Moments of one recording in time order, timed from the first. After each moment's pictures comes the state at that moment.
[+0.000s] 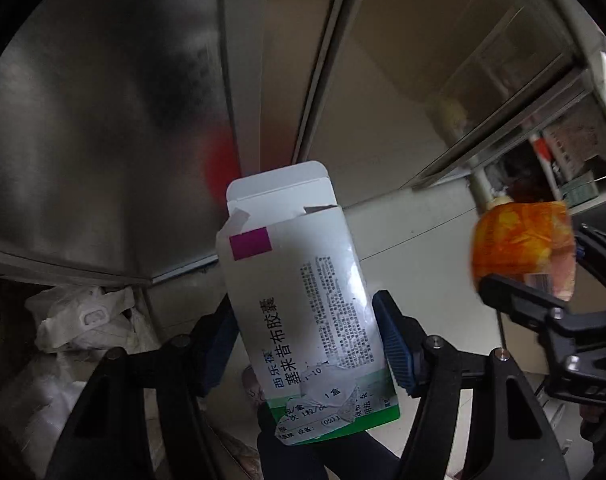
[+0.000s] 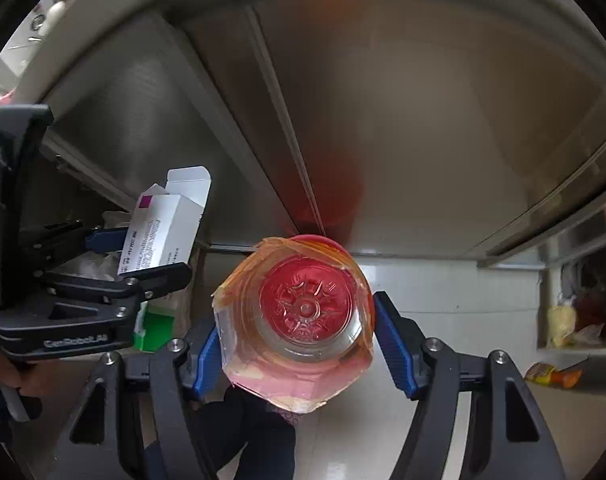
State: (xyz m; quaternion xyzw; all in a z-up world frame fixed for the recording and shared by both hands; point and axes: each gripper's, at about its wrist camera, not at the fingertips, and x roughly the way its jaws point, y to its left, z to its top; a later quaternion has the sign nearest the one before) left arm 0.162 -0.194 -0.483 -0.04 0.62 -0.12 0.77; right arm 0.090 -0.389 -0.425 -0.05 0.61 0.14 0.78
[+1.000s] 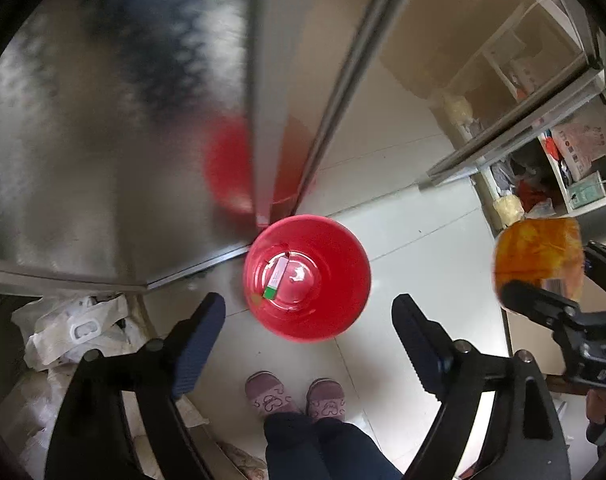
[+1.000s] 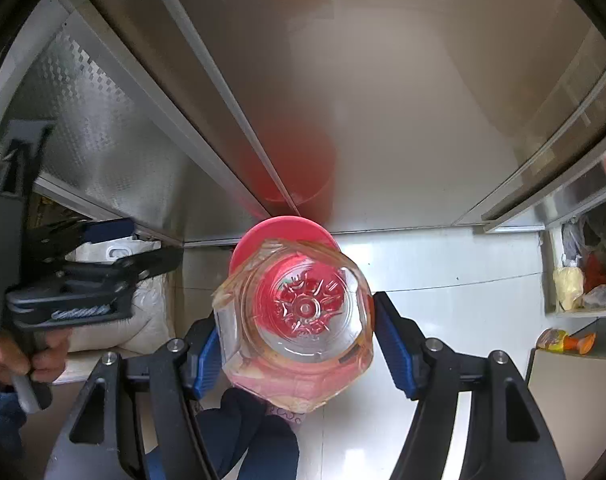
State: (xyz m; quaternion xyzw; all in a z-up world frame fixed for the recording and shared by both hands) left arm 0.182 -0.174 -0.510 -0.04 0.62 -0.12 0.78; right arm 0.106 -0.386 -0.471 -0.03 0.64 0.09 0.76
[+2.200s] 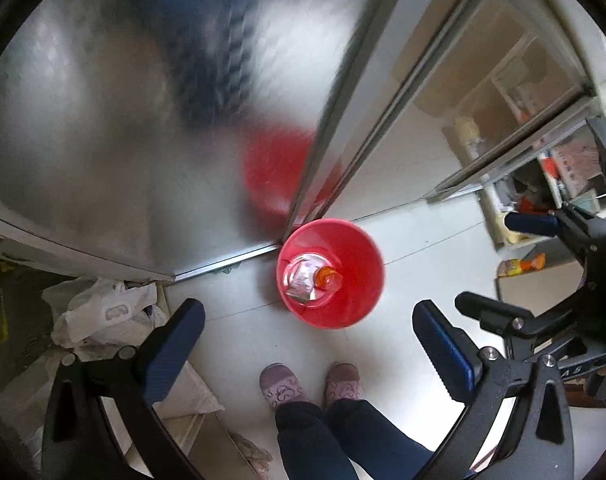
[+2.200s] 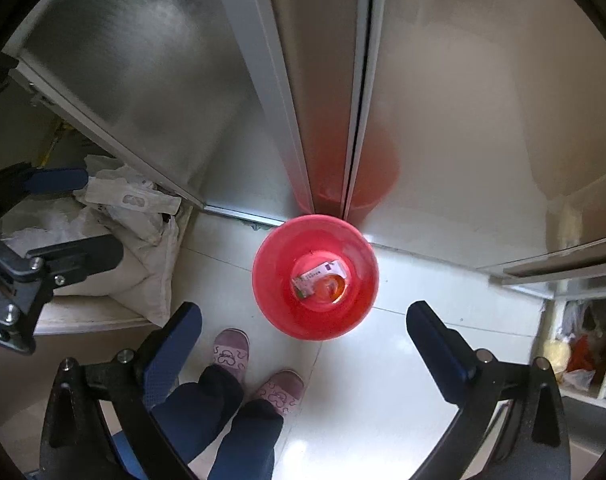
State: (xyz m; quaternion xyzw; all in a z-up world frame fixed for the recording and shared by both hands) left arm 0.154 -0.124 -0.447 -0.06 0.60 -0.11 0.79; right arm 0.118 -0.329 -0.456 -0.14 0.64 0.18 0.73
